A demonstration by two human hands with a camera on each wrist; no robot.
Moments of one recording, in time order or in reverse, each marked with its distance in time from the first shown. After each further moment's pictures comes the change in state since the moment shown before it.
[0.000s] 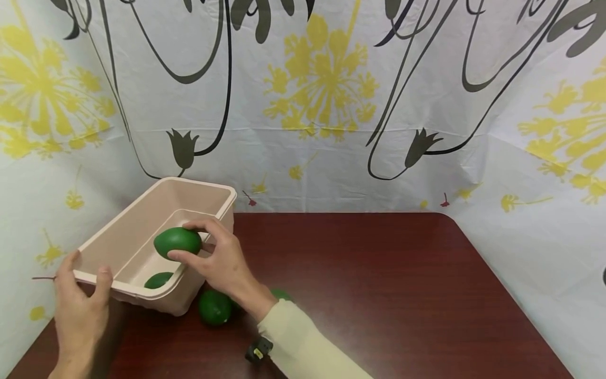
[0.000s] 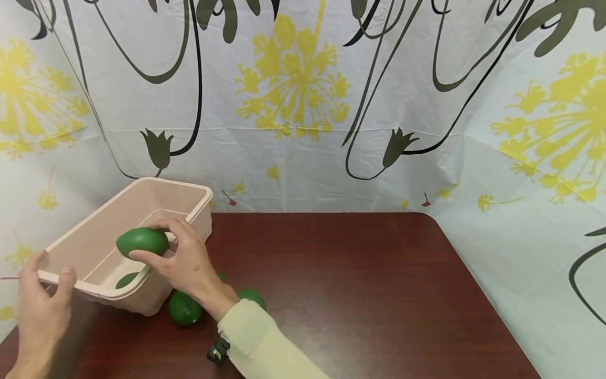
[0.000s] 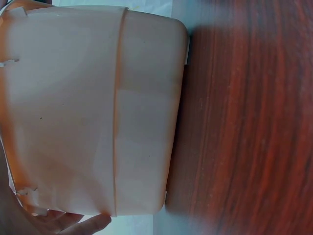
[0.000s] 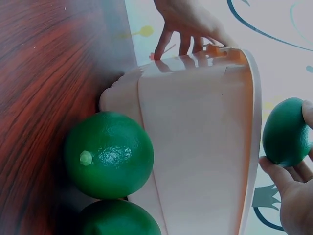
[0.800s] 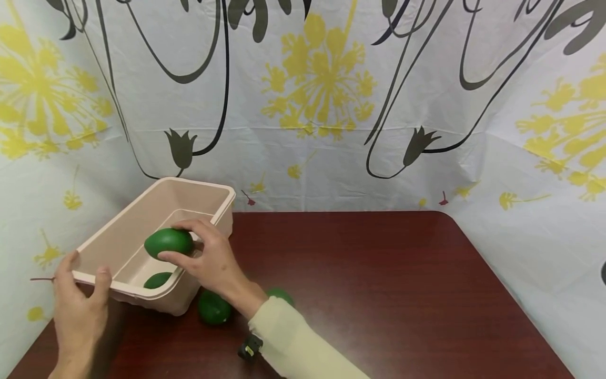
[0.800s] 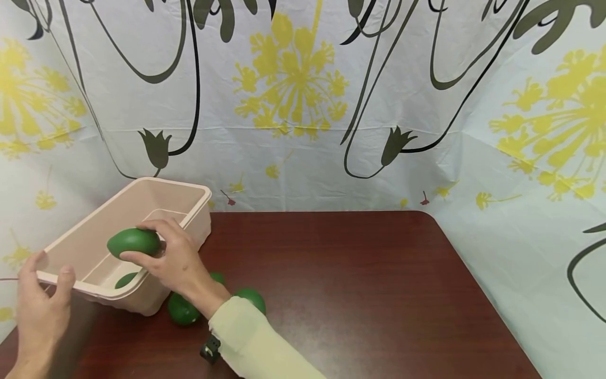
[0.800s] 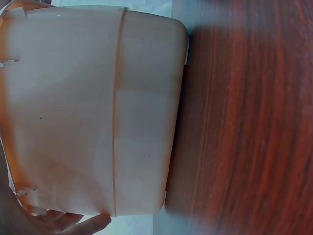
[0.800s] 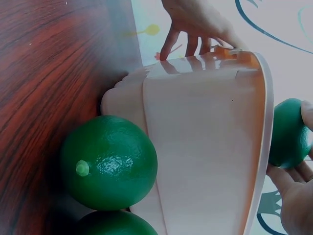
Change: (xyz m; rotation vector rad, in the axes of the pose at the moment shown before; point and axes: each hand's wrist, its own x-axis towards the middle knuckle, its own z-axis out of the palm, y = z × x) left_hand 0.000 0.000 0.000 0.001 0.000 0.000; right_hand 0.006 0.003 0.010 -0.149 -0.045 -0.081
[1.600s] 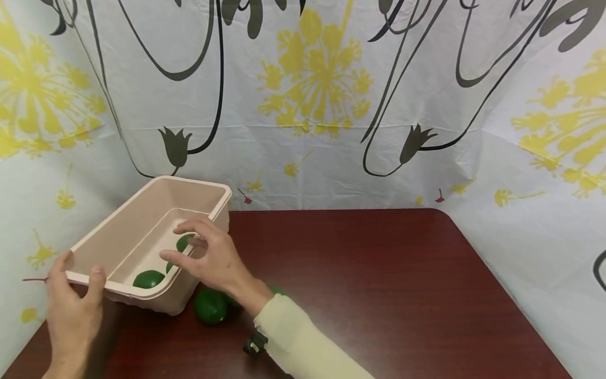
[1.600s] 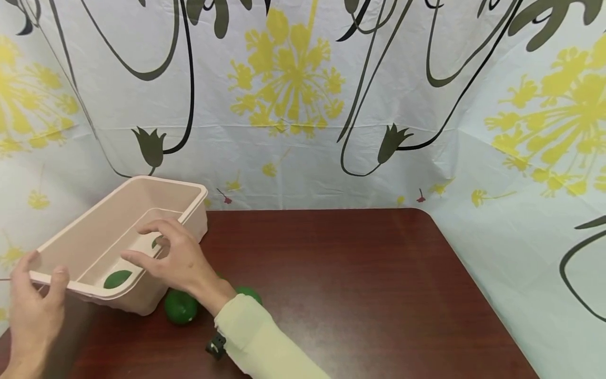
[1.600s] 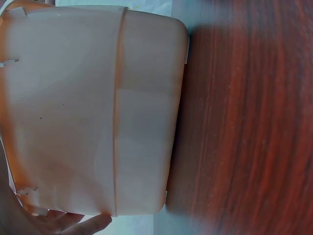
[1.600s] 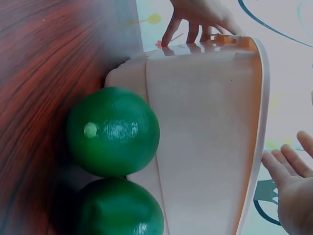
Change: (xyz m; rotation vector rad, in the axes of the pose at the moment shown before) left_hand 0.001 0.000 0.001 -0.019 -0.003 0.000; right_hand -0.004 0.004 -0.011 0.132 -0.043 0.078
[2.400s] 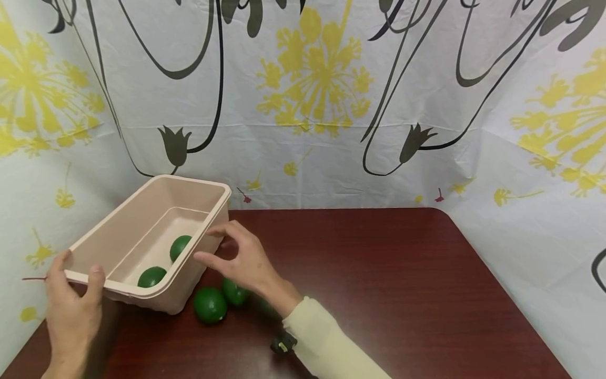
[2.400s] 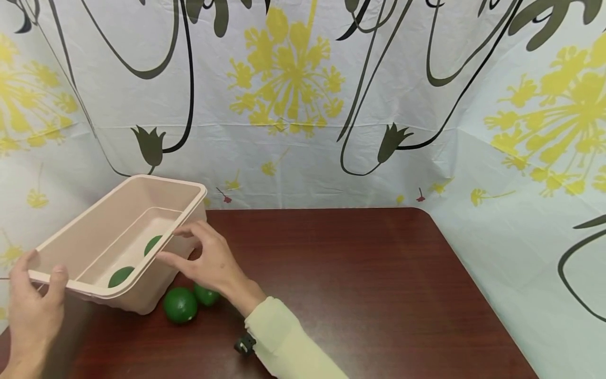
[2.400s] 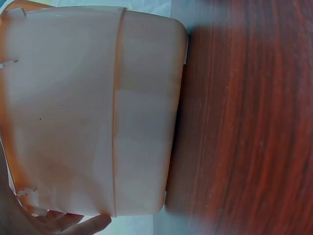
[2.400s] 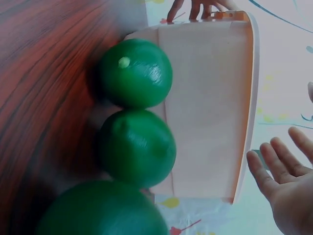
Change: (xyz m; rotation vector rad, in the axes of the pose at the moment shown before) left_hand 0.000 0.000 0.001 -0.003 0.013 0.007; right_hand -0.024 0.011 -0.044 -0.155 0.010 0.045
